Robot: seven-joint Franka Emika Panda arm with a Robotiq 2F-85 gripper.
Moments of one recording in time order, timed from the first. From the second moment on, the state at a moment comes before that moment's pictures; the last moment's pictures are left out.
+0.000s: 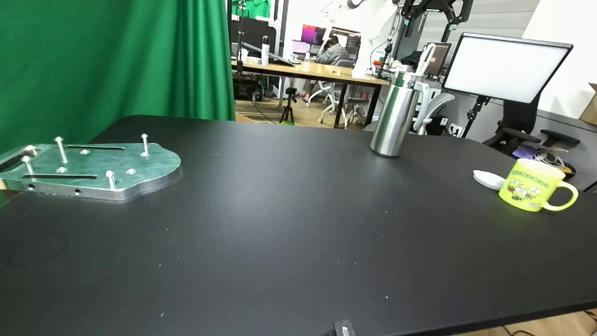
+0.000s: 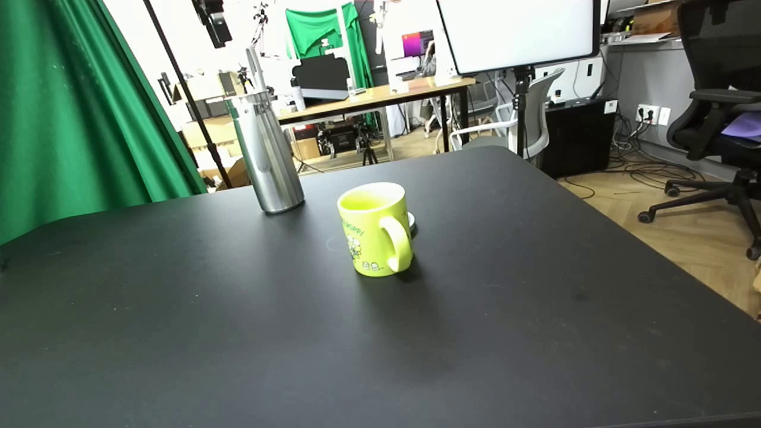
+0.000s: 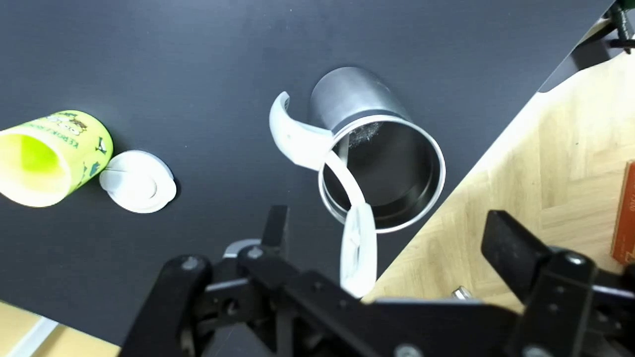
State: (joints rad) arm 0.00 0.42 -0.10 -1.47 0.02 1.96 0.84
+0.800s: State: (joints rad) arm -0.01 0.46 -0.14 -1.46 0.09 2.00 1.27
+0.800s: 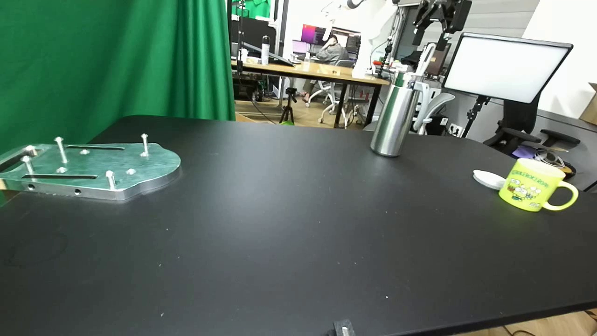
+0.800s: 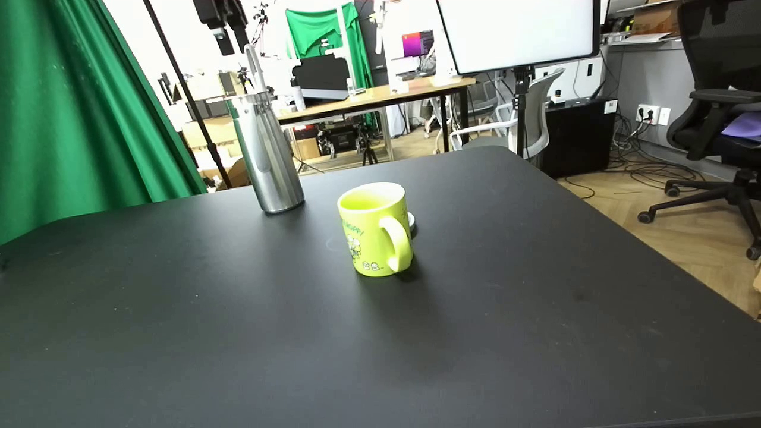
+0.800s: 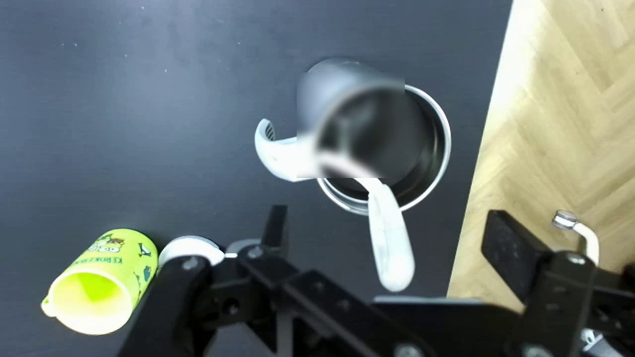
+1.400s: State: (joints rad) arm -0.01 0.46 -0.14 -1.47 0.10 2.00 1.31
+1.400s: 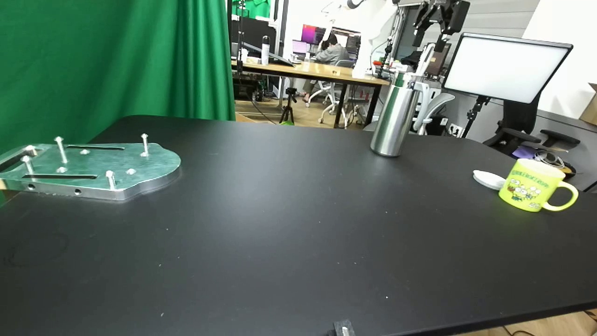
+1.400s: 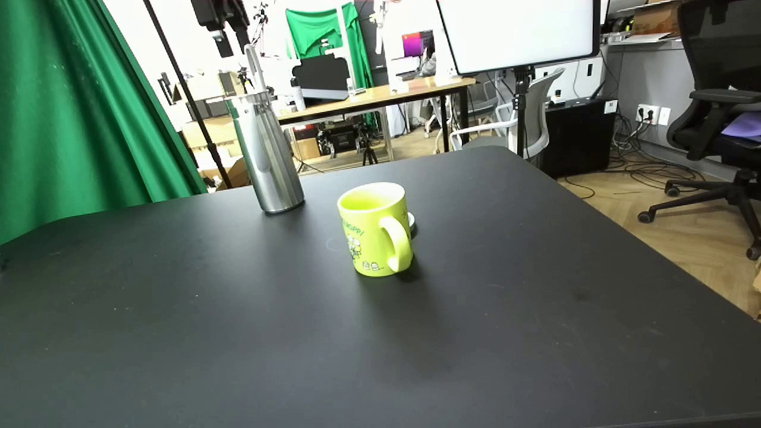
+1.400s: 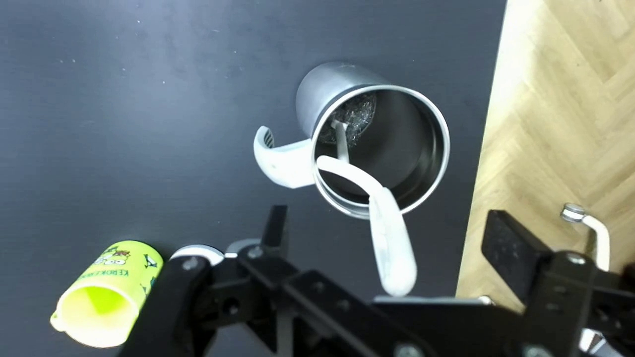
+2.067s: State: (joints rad) arm -0.02 0.51 -0.17 -1.43 0.09 2.00 1.42
